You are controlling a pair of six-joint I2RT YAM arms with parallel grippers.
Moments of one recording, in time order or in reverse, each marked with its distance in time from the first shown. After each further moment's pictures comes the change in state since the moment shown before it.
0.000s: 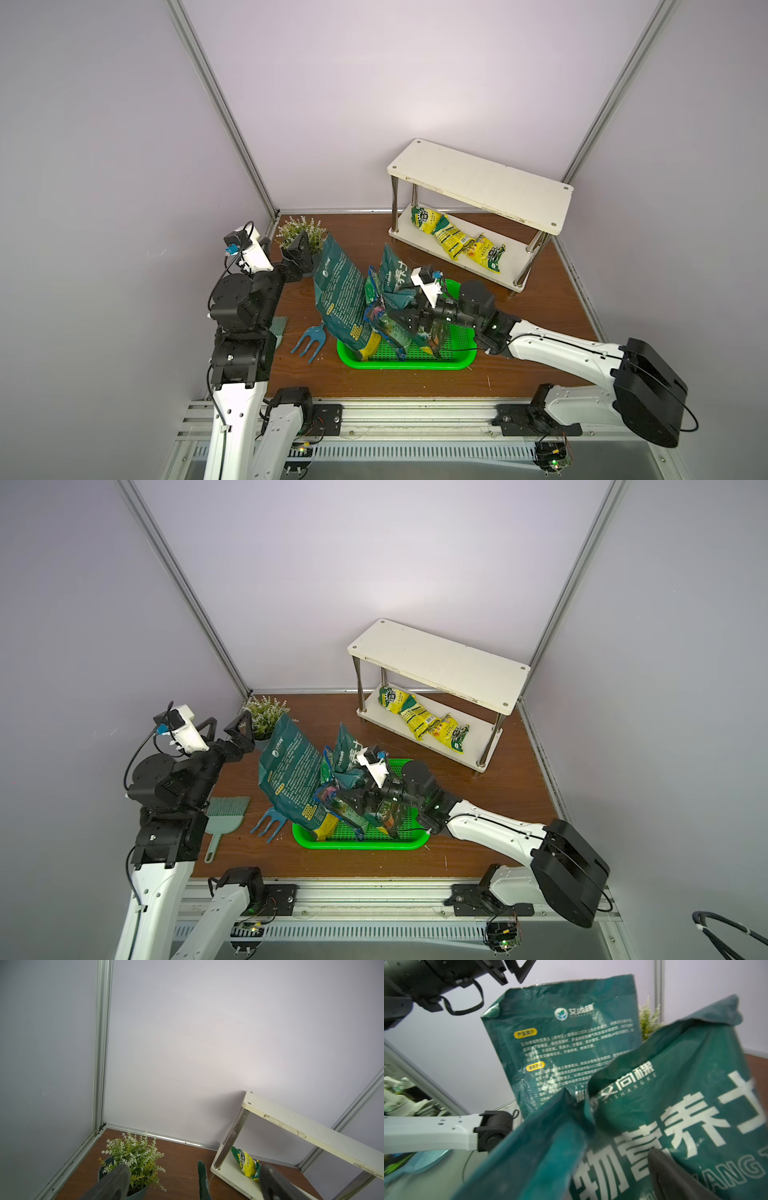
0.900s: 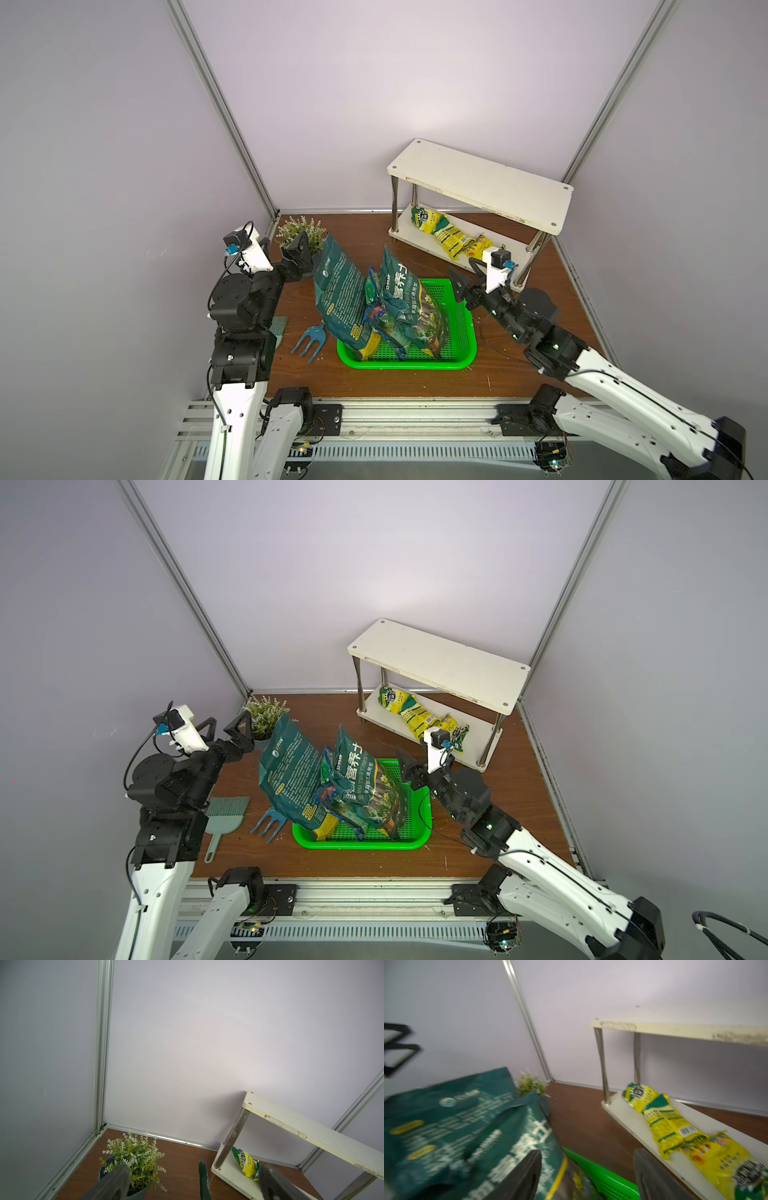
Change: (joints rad) left arm 0.003 0.000 0.000 0.000 0.000 -0.003; right arm -0.183 -0.415 -0.051 -0.346 0.660 -0.036
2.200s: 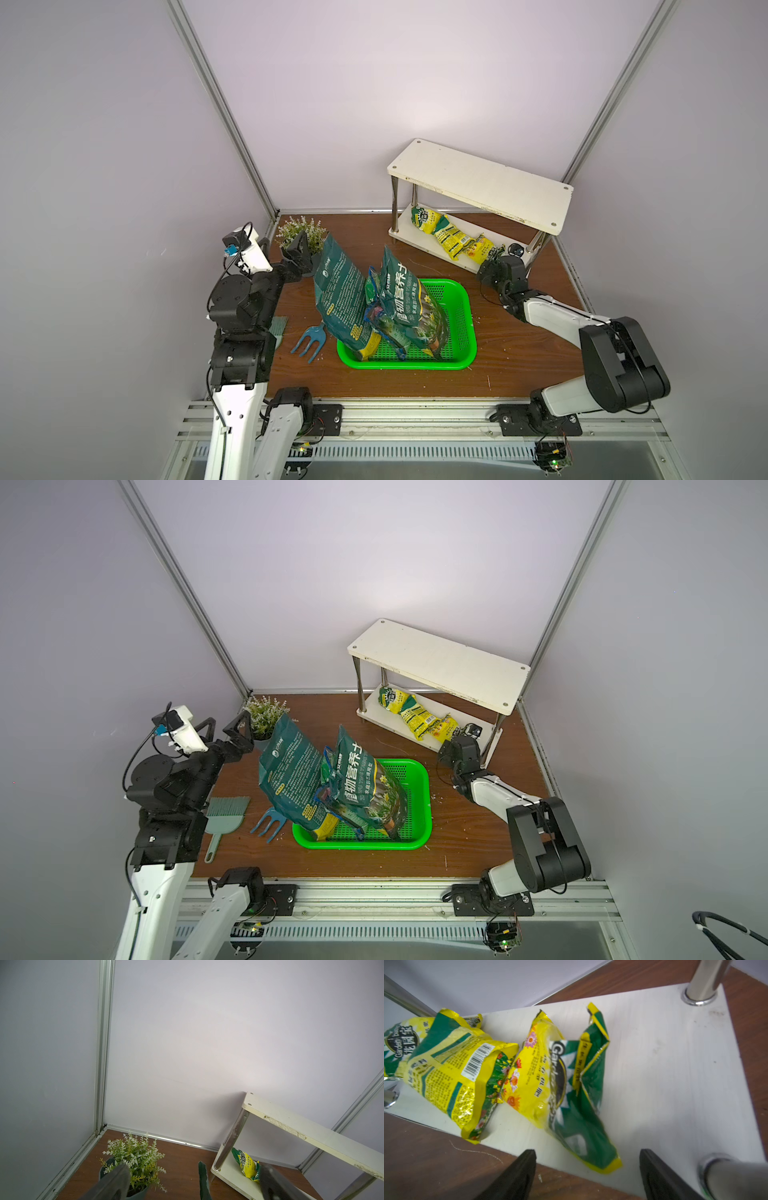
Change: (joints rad) left arm 0.002 -0.006 0.000 0.000 0.000 -0.003; right arm -0.451 0.575 0.045 0.035 0.041 0.318
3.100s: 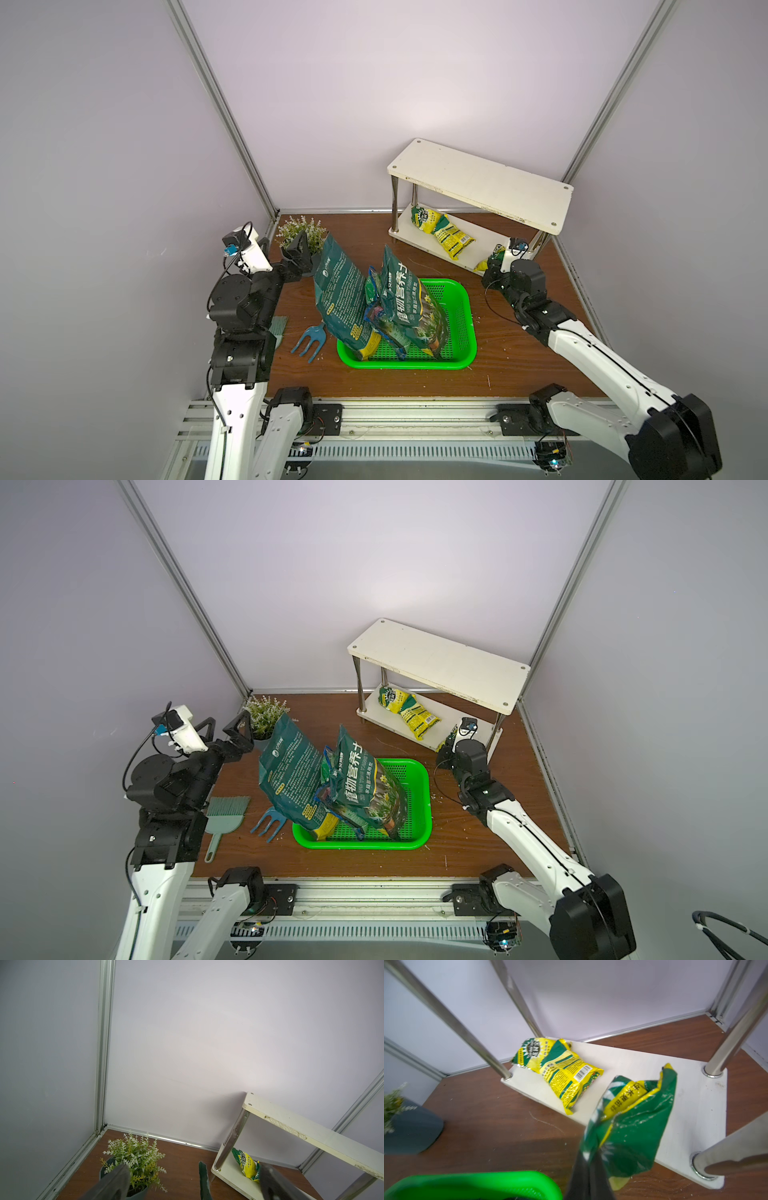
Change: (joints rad) left arm 0.002 0.000 0.000 0.000 0.000 0.000; right arm 0.174 -0.472 -0.013 -0.238 -0.037 -0.195
